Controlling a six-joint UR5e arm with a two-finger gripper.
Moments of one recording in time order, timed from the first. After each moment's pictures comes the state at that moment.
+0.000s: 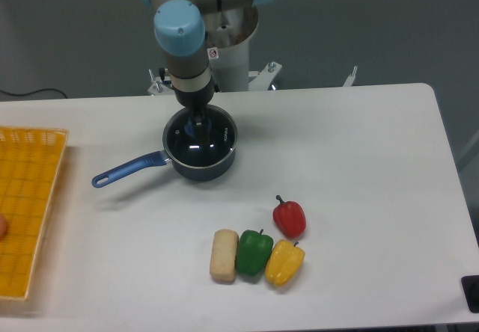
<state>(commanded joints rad) 2.28 -1.56 -2.08 -1.04 1.64 1.68</state>
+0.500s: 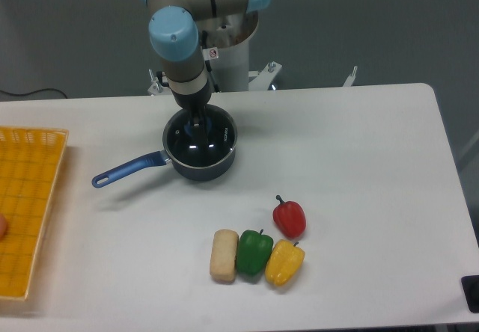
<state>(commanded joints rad) 2.27 -1.56 -2.10 -1.04 1.65 1.69</state>
